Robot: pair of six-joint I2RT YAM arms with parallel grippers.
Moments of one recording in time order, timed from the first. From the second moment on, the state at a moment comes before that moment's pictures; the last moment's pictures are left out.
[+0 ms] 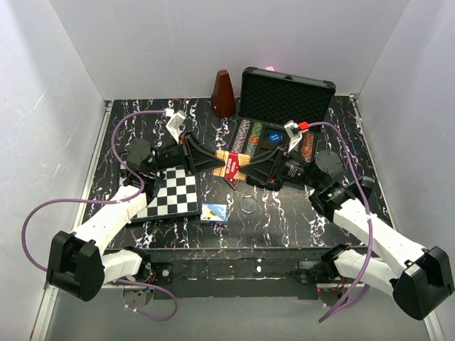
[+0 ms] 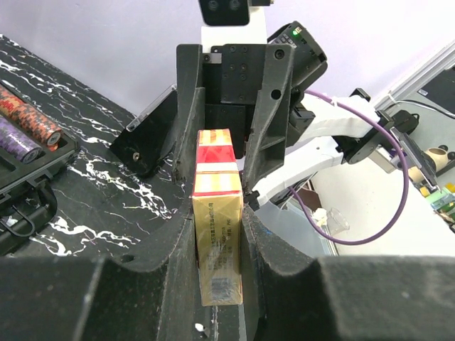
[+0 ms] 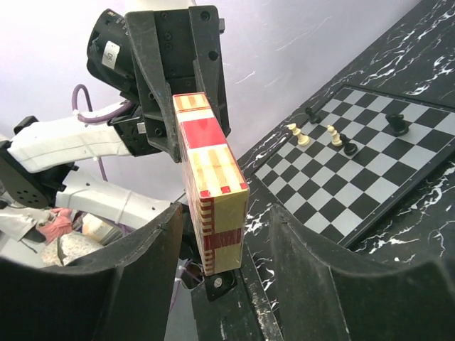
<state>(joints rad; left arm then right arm) -0.39 1.18 0.78 0.75 1.02 -0.94 0.60 0.98 0.69 0.48 -0.61 0.79</state>
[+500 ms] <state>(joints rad) -0.39 1.17 0.78 0.71 1.02 -0.90 0.60 1.02 0.69 0.55 -0.70 0.87</state>
